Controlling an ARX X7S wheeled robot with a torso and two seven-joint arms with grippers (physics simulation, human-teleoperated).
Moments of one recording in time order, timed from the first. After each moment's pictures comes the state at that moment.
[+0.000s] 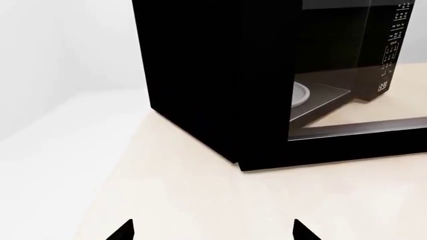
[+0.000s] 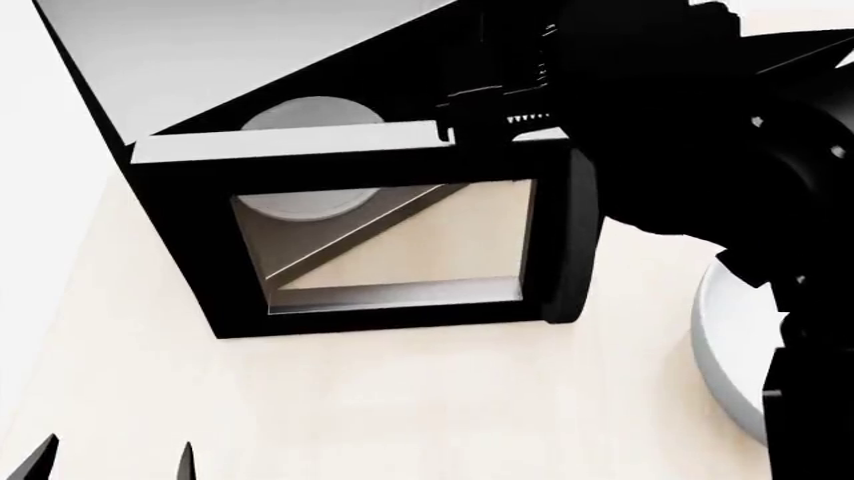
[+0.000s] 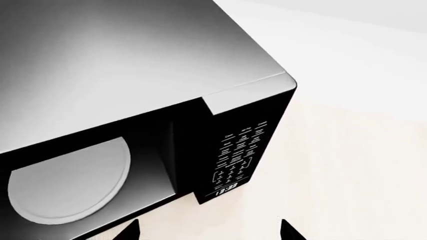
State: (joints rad) left arm 0.04 -0.37 0.38 0.26 -0.23 0.01 -0.43; right arm 1.48 0.37 -0.50 0.28 1.07 1.27 0.51
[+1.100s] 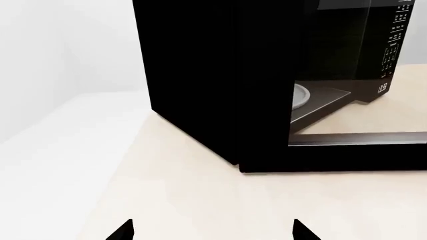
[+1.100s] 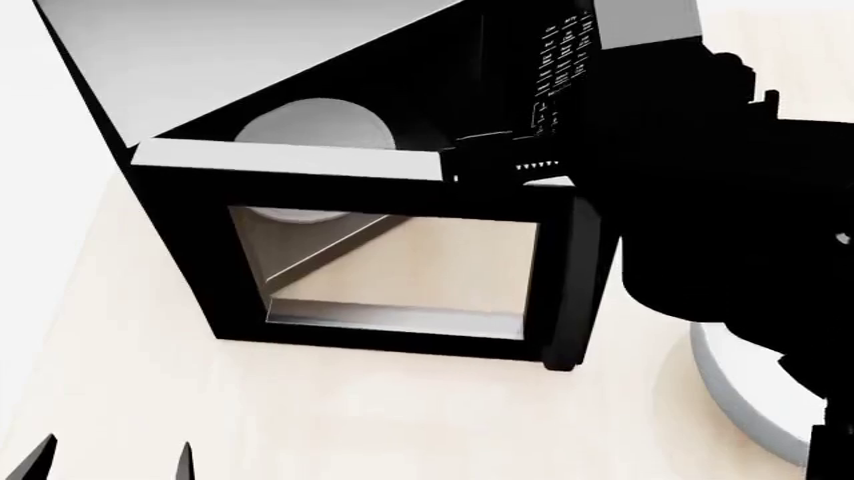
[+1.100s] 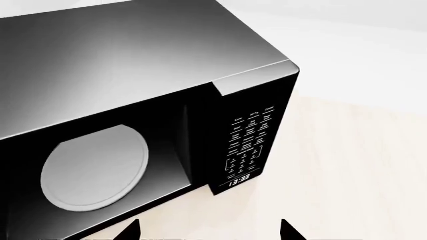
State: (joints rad) left arm 0.04 -0.38 0.39 0.27 -0.23 0.01 -0.45; right arm 1.32 0.44 -0.37 0.05 1.21 1.28 0.62
